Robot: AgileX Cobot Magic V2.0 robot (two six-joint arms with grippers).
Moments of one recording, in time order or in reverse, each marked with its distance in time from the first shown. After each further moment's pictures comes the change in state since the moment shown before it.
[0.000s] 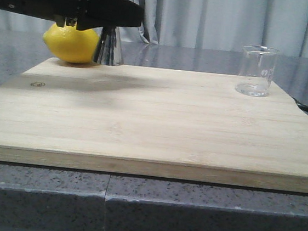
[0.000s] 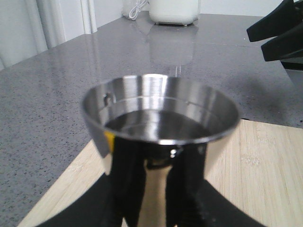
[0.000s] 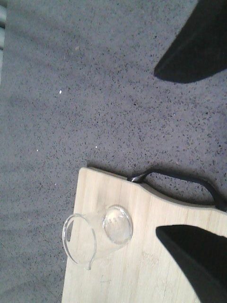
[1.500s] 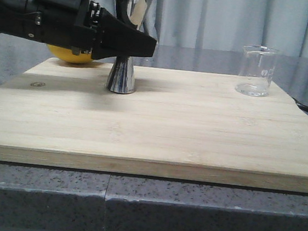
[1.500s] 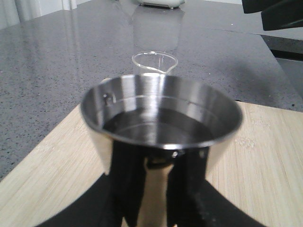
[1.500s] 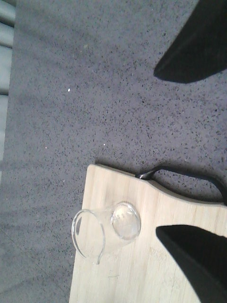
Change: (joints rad) left arm -0.035 0.101 -0.024 0.008 0.001 0.001; right arm 0.000 0.000 0.000 0.000 -0.029 -0.002
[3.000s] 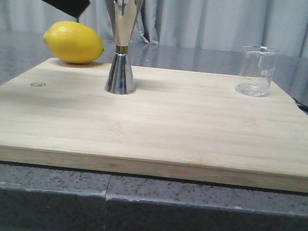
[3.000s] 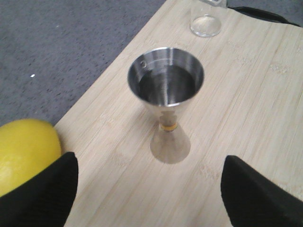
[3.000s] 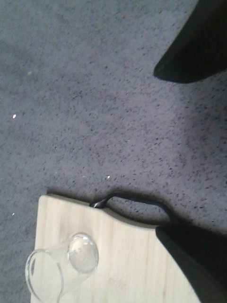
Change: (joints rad) left arm 0.000 -0.533 0.000 0.887 -0.384 -0.970; right arm 0.000 0.000 -0.146 0.030 0.396 0.000
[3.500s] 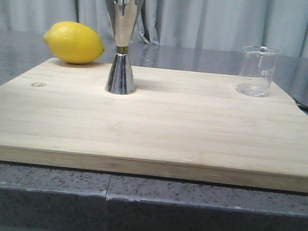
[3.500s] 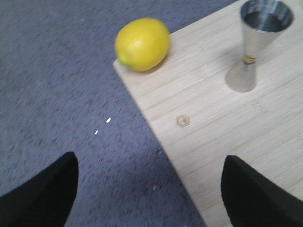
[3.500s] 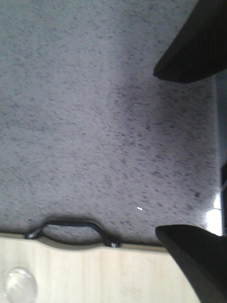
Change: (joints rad) left arm 0.000 -0.390 0.000 0.761 0.168 -1.024; right arm 0.000 0.000 -0.191 0.072 0.466 -0.031
